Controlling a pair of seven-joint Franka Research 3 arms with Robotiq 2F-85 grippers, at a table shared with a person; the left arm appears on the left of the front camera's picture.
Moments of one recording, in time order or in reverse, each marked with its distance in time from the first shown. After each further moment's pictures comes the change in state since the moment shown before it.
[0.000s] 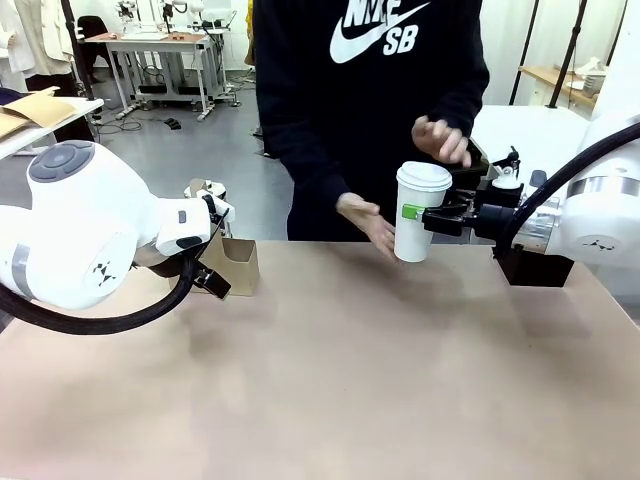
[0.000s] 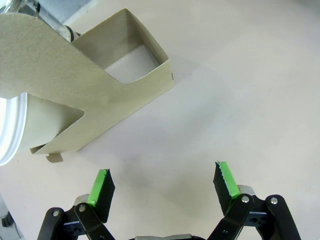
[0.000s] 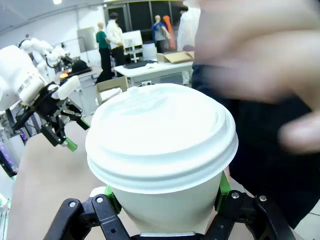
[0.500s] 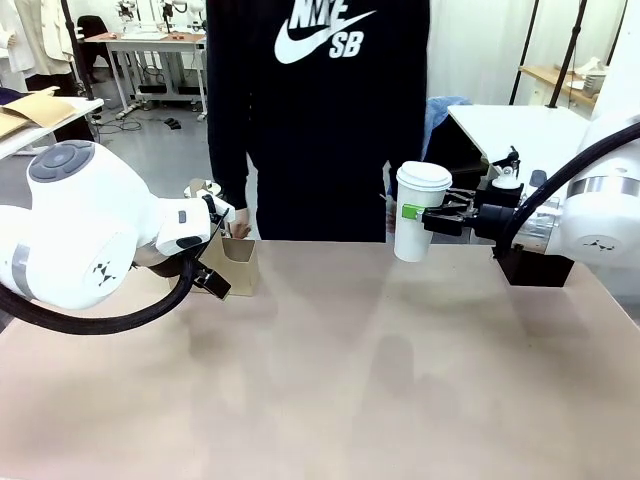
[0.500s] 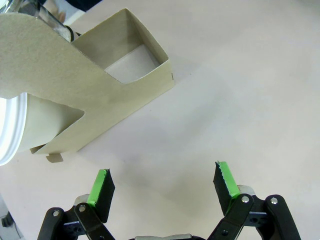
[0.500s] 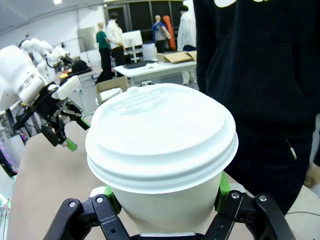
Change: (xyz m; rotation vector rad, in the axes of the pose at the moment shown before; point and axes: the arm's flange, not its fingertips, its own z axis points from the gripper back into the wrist) left arm 0.000 0.000 0.000 0.000 0.000 0.000; right arm 0.000 0.000 0.000 0.000 0.000 0.000
